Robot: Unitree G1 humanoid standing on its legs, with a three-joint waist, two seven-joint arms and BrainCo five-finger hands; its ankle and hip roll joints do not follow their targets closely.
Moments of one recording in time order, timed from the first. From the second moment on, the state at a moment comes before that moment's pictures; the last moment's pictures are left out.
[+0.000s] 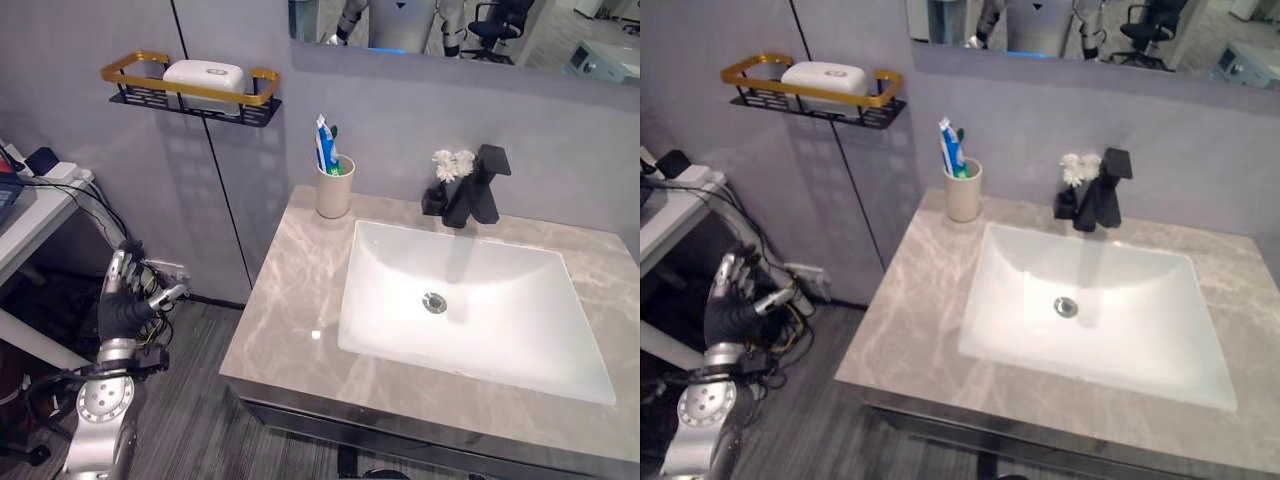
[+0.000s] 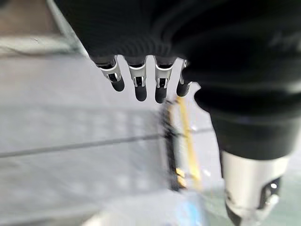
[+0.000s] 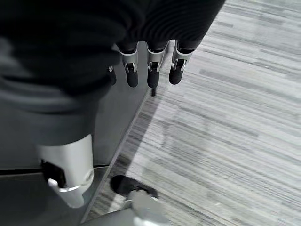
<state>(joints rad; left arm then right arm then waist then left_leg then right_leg) 0.15 0.51 0.15 -0.14 -0.45 -0.25 0.08 0.10 -0.31 0.16 1.27 -0.02 -0.05 -0.07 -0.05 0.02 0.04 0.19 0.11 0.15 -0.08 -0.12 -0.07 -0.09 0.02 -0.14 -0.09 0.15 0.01</state>
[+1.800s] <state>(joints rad) -0.94 0.66 -0.38 0.78 -0.40 -0.17 0.26 -0.07 -0.36 0.41 1.17 -0.01 -0.05 -0.06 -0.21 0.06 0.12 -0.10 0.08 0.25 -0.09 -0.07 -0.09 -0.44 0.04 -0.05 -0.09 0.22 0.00</state>
